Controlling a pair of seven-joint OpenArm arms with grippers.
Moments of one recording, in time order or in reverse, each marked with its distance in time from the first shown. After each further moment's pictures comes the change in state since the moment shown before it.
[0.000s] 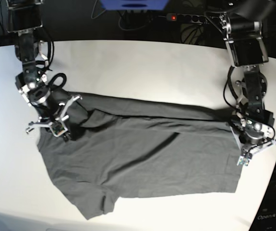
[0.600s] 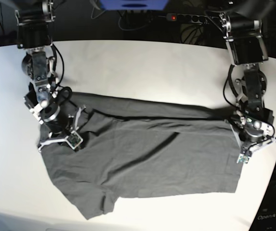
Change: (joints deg) left arm 0.8 0.0 0.0 0.0 0.0 0.0 0.0; right arm 9.0 -4.0 -0.2 -6.3 -15.7 5.5 0.0
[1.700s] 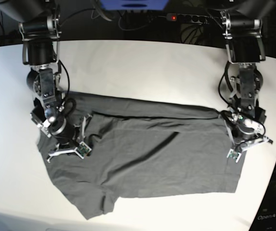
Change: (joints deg) left arm 0.7 -0.5 4.3 -4.3 3.6 0.2 -3.4; right arm 7.5 -3.1 0.0 -9.2 -6.8 3.4 0.7
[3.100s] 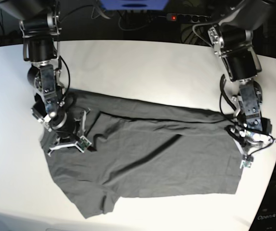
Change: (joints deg) left arm -8.4 5.8 -12.5 -4.9 2.4 -0.2 4.6; right arm -1.8 0.2 0.0 -0.6 0.0 0.0 0.2
